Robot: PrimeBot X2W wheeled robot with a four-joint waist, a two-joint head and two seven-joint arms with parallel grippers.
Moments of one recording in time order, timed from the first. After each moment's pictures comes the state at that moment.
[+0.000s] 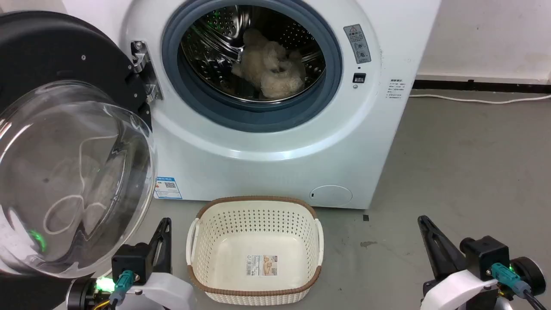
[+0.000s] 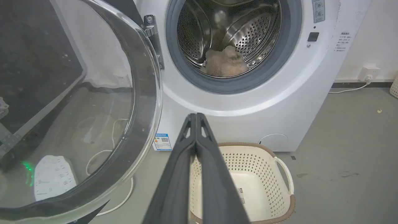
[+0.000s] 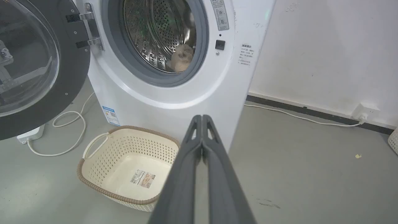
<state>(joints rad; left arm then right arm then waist) 0.01 0.05 0.00 0.00 0.00 0.00 0.00 0.01 -0.05 0.00 0.00 -0.01 0.13 0.00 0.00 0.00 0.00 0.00</state>
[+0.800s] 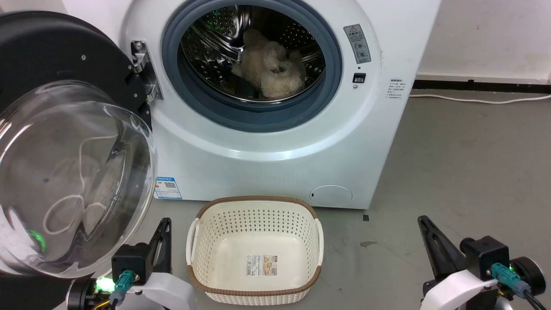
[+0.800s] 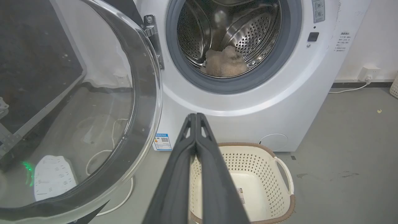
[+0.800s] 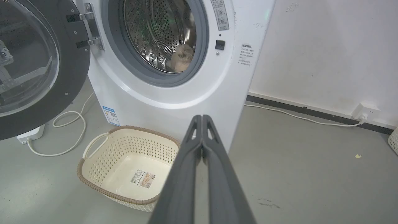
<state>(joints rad) 0.01 0.05 0.00 0.00 0.00 0.00 0.00 0.01 -0.05 0.00 0.00 -0.01 0.13 0.00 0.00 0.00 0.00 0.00</state>
